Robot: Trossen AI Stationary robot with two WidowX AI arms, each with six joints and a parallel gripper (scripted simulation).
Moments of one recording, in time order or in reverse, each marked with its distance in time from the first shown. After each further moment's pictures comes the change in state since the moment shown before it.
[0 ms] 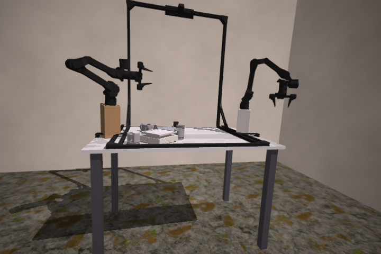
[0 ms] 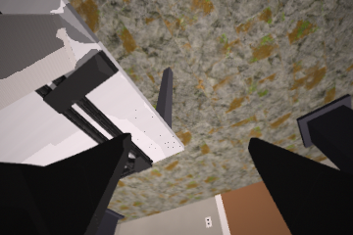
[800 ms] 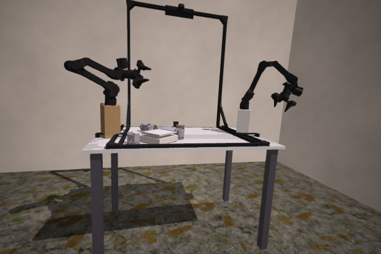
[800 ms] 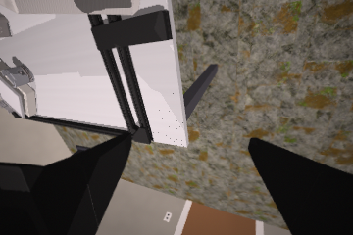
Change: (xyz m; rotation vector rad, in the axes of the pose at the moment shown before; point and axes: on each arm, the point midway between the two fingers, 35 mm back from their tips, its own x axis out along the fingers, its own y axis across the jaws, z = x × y) left arm 0.022 0.002 -0.006 -0.472 0.080 0.296; right arm -0.008 -0.014 -0.045 -0.485 0.274 0.000
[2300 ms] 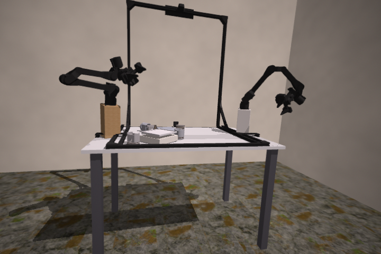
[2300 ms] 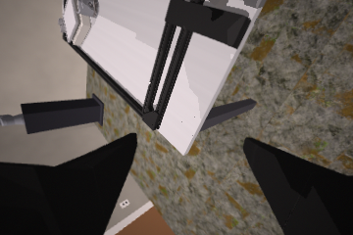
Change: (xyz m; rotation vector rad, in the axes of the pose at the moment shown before) left arm 0.022 -0.003 -0.010 -0.522 -0.016 0.300; right arm -0.014 0.030 -0.068 -0.528 0.230 0.195
